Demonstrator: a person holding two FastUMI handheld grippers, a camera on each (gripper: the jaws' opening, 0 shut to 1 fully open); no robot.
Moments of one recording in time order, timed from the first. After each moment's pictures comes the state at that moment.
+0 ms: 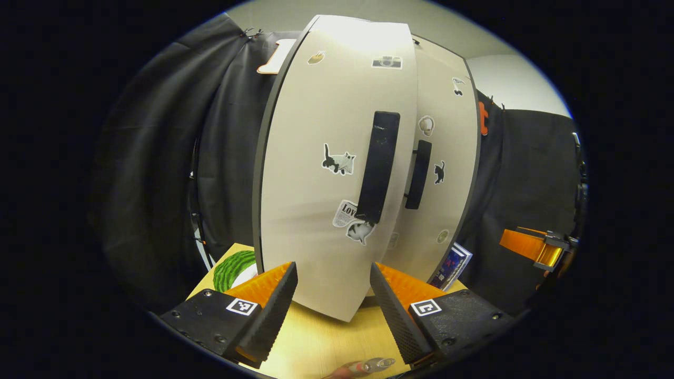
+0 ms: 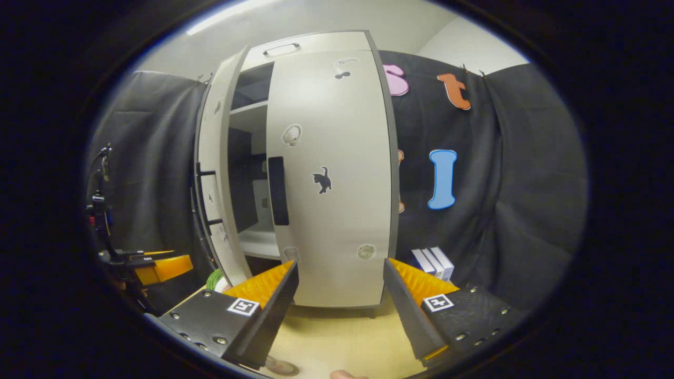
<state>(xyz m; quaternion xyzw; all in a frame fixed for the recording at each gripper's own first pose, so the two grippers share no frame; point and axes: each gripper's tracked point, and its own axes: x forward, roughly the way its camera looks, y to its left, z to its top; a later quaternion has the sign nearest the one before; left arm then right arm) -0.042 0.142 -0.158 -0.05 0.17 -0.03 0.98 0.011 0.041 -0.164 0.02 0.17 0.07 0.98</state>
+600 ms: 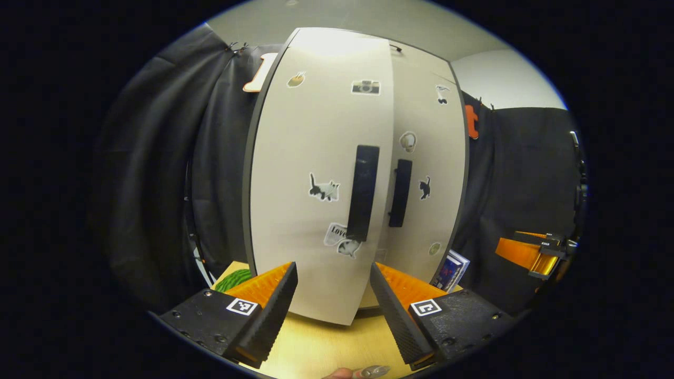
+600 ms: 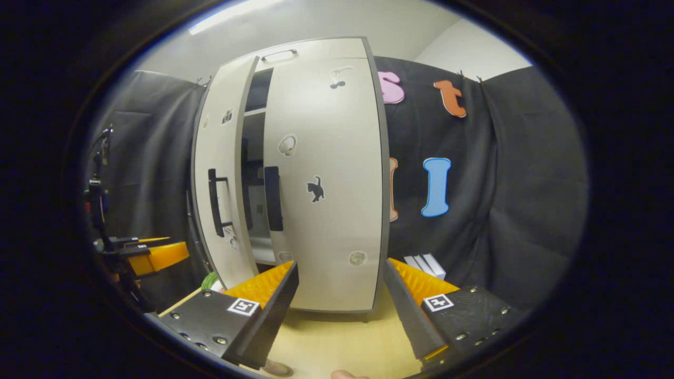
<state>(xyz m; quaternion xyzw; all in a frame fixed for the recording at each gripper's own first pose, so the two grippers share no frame) -0.023 0.135 -0.133 -0.01 0.11 -0.05 0.99 0.014 0.026 -0.140 0.01 0.14 0.06 0.99</state>
